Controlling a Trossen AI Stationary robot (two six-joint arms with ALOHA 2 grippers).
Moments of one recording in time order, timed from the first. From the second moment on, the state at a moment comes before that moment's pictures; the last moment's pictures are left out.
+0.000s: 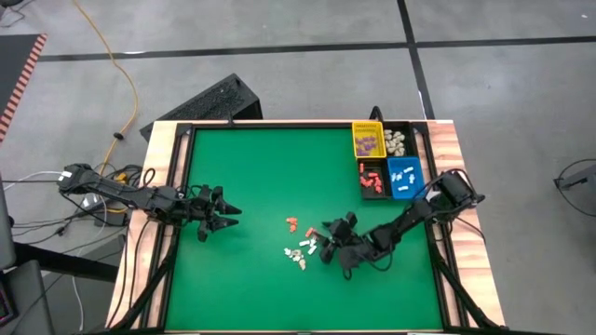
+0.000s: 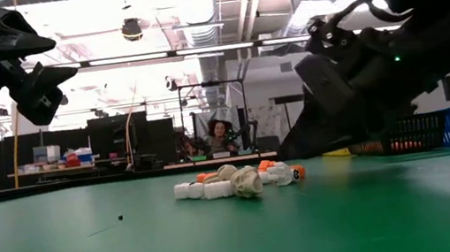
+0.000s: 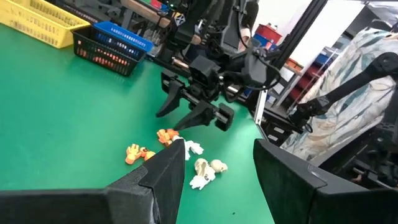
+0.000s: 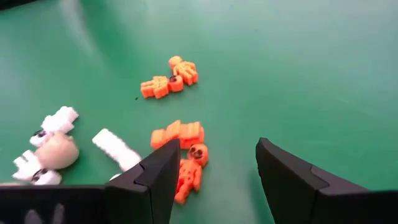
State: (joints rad) left arm -0.24 0.38 0.01 0.40 -0.12 -0.50; right arm 0.48 1.85 0.72 0.42 0.88 0.79
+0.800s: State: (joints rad) left arm -0.24 0.38 0.01 0.41 -0.15 -0.52; right arm 0.48 1.94 0.77 0.43 0.86 0.89
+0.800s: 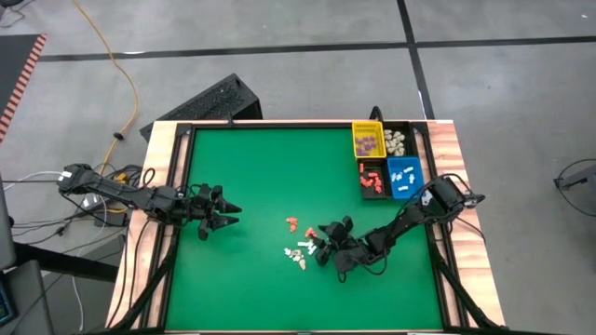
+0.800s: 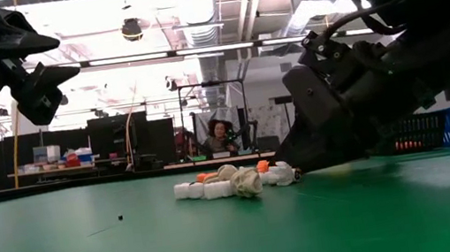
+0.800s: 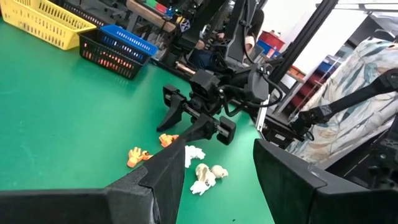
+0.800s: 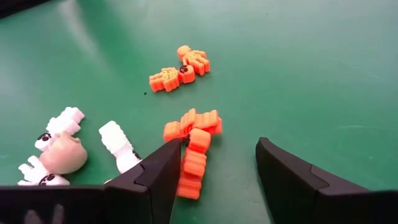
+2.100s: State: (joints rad) left arm -0.24 0.38 0.01 0.41 -0.17 -0.51; right arm 0.49 1.69 0.77 0.07 0.96 0.91
